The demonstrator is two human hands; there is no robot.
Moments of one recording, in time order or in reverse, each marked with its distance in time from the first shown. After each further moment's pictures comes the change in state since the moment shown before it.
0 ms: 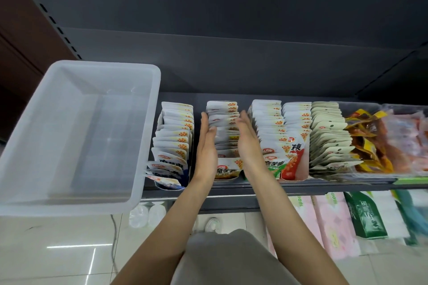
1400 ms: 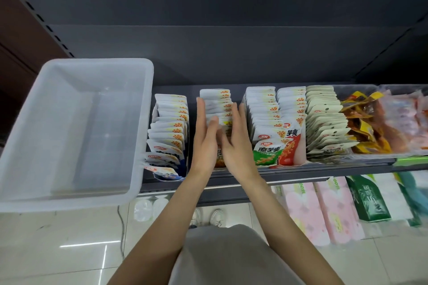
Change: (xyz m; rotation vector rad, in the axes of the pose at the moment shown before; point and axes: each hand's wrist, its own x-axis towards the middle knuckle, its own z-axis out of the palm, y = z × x) left_hand -0.011 0.002 0.001 0.127 -0.082 0.159; right_hand -0.017 0.035 0.005 -0.416 0.077 -0.365
